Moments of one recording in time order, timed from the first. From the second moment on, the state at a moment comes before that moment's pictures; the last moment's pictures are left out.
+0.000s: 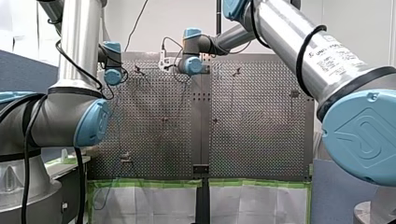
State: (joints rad) left arm 0.22 -1.76 -1.72 -2.50 -1.62 -1.87; right arm 2.44 -0.84 0.83 -0.17 1.54 1.58
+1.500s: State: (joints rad) left arm 0.20 -1.68 -1.81 -2.73 -1.76 -1.86; right arm 2.46 -0.84 0.83 -0.08 1.63 1.57
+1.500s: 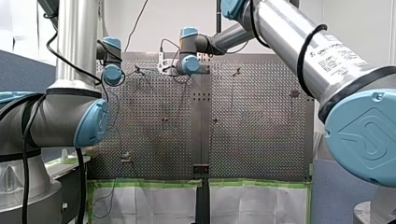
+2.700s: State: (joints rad) left arm 0.08 -1.36 -1.94 -3.02 -1.51 -1.80; right arm 2.46 -0.84 0.83 -0.07 1.64 1.58
